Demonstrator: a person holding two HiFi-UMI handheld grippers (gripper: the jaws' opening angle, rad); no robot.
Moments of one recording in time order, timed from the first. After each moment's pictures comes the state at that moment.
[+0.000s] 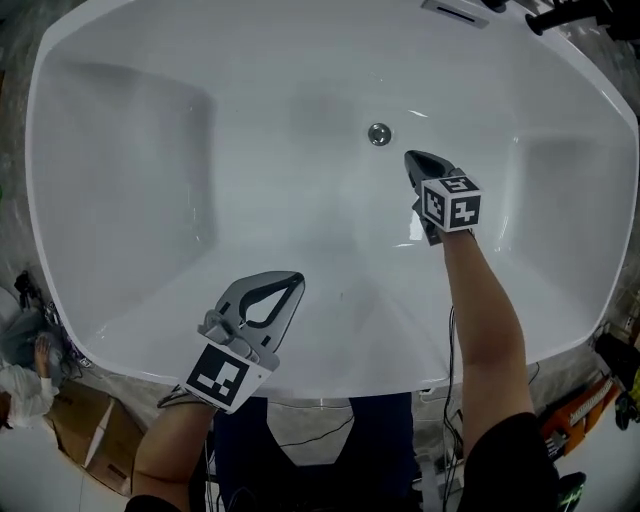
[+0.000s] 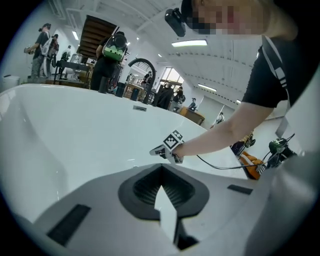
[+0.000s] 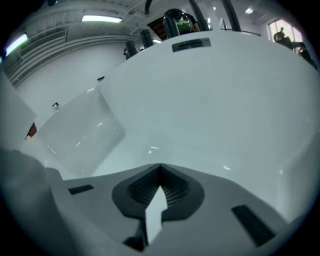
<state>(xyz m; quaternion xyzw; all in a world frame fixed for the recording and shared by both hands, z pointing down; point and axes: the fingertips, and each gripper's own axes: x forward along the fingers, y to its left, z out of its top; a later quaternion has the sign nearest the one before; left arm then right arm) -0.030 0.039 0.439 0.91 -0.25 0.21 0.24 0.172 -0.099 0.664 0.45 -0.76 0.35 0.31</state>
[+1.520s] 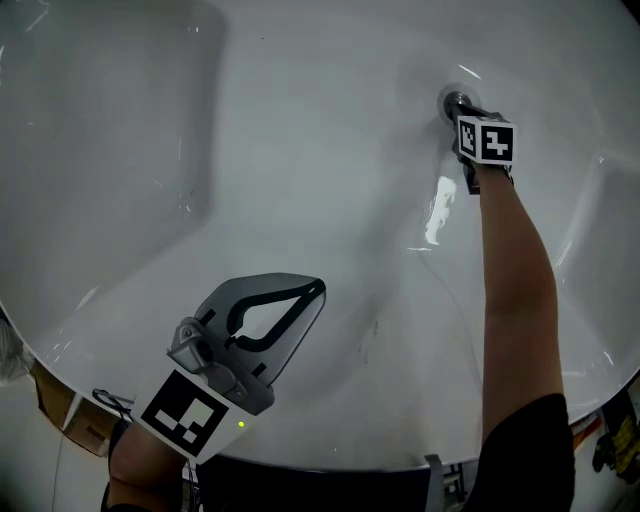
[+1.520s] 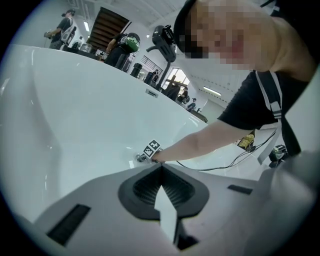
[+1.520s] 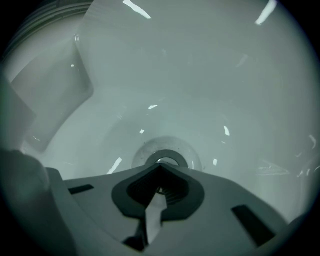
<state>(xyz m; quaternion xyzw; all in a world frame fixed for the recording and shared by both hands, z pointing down) -0.059 0.052 0.533 0.88 -0.25 0.24 0.34 0.176 -0.157 0.879 0.45 -0.71 0.34 0.44</state>
